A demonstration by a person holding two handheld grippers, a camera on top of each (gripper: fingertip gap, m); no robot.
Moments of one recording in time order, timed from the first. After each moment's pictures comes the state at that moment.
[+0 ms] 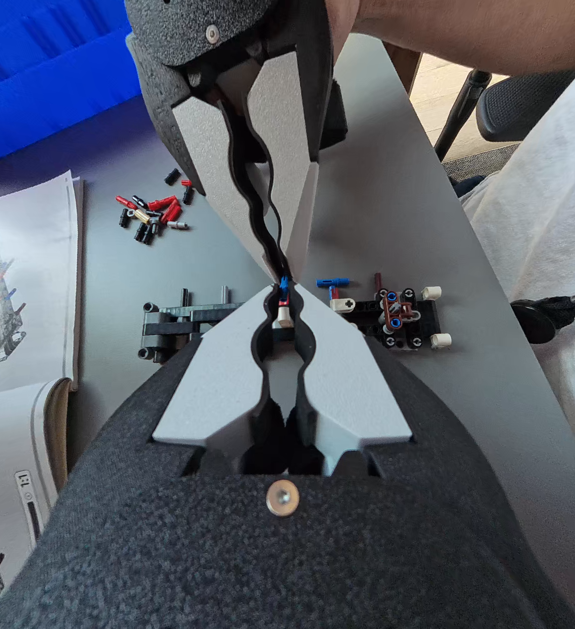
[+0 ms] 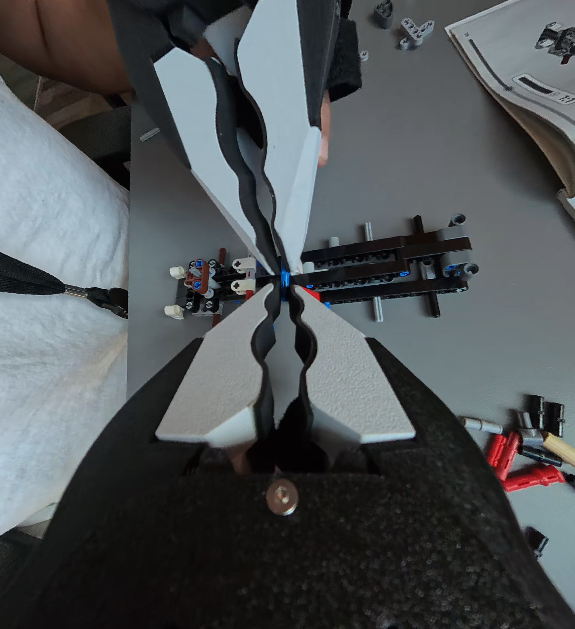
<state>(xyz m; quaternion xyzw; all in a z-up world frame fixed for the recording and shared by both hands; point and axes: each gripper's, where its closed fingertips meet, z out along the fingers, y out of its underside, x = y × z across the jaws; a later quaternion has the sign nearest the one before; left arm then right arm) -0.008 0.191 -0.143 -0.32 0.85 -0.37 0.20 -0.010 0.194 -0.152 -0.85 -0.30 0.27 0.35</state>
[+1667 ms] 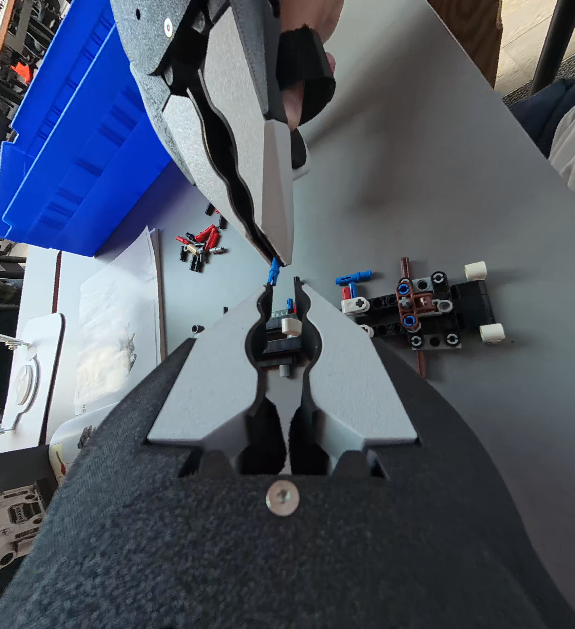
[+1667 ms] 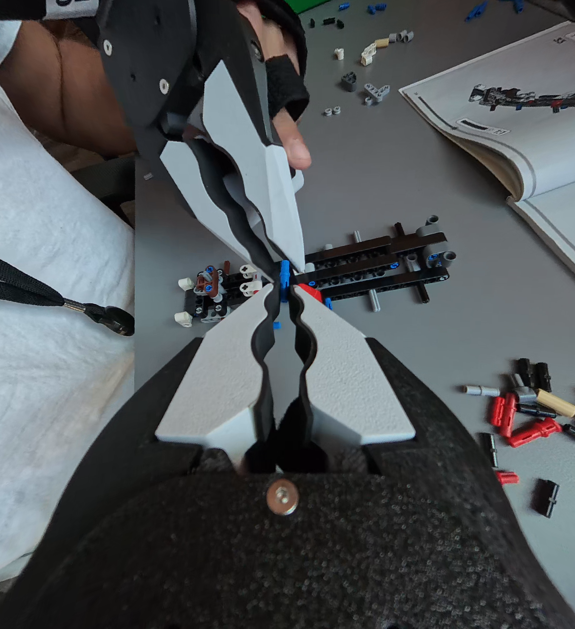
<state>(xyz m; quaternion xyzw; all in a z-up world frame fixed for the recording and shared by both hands) -0.003 0.185 -0.143 -0.22 0.87 -0.27 0.37 -0.003 0.184 -0.137 -0.83 -0.26 0.26 0.42</state>
